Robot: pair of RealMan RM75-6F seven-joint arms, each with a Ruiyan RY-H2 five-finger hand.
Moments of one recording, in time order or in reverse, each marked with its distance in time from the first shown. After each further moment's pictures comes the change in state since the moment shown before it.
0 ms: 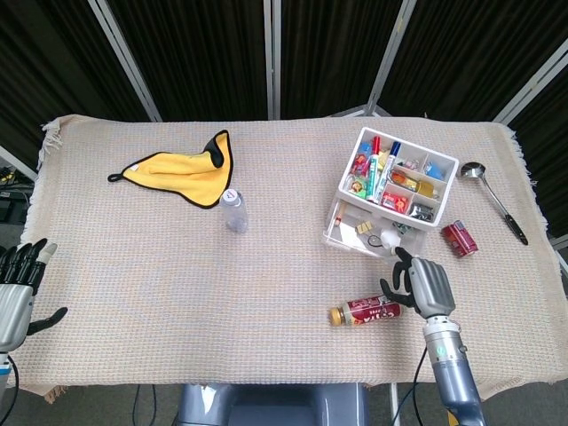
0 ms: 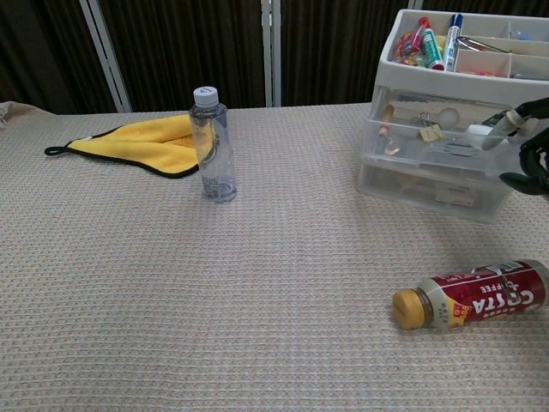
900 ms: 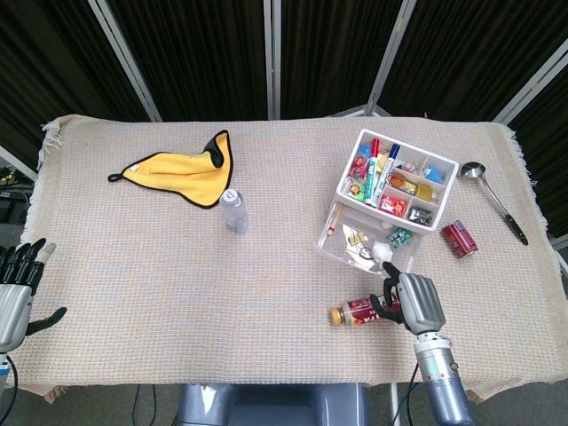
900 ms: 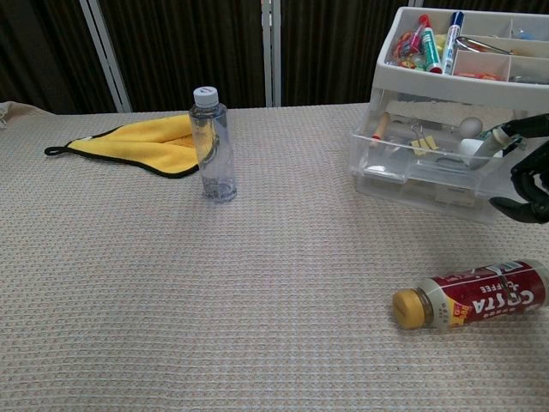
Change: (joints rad) left arm 0.002 0.003 -0.001 0.000 0.000 0.002 -0.007; right arm -0.038 -0.049 -0.077 -0.038 -0.108 0.049 -0.071
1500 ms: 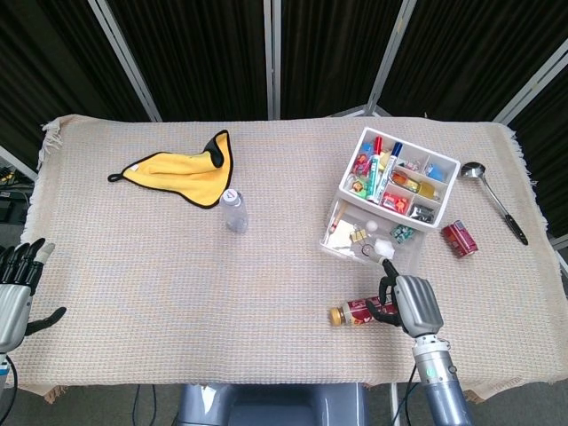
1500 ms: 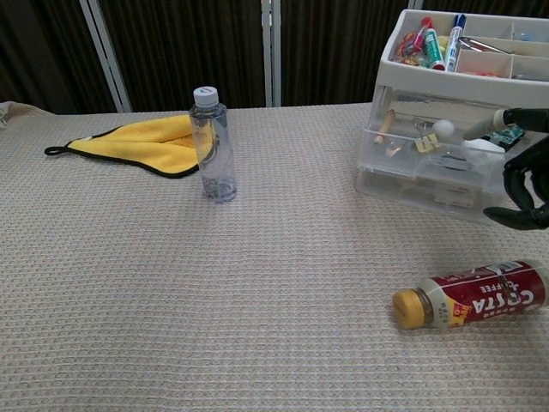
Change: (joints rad) left arm 0.001 0.000 -0.001 0.001 -0.001 0.003 -0.001; right arm -0.013 -0.006 -0.005 -0.005 -0.030 0.005 -0.007
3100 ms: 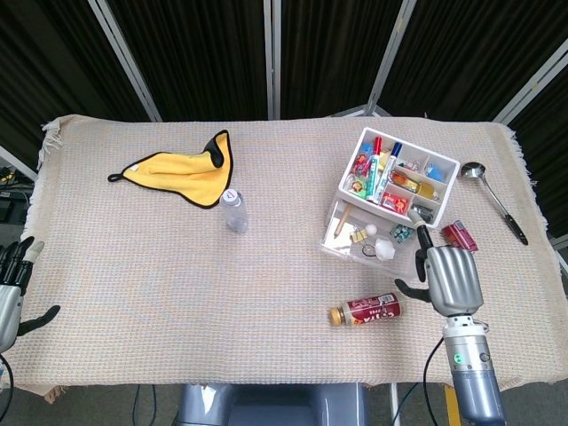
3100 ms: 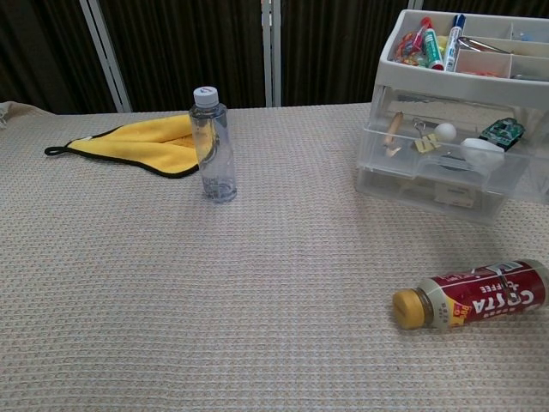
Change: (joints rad) left arm 0.017 0.002 -0.012 0.000 -0.002 0.037 -0.014; right arm 0.044 0.202 0.125 -0.181 0.056 0.087 -0.275
